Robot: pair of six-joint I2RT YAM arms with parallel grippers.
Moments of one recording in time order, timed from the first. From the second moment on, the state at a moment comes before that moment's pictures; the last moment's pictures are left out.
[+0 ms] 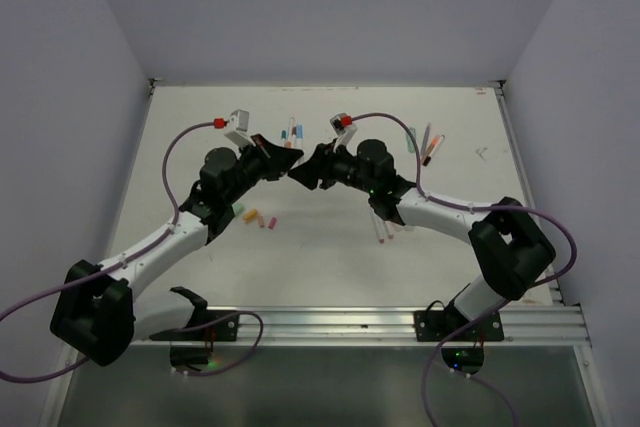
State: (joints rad) left arm -0.48 1.18 0.67 0.42 0.17 -0.81; right arm 0.71 1.59 0.90 0.55 -0.33 0.60
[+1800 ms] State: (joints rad) left arm -0.51 1.12 0.67 0.43 0.20 -0.69; right arm 0.73 1.42 0.79 0.39 -0.50 0.39
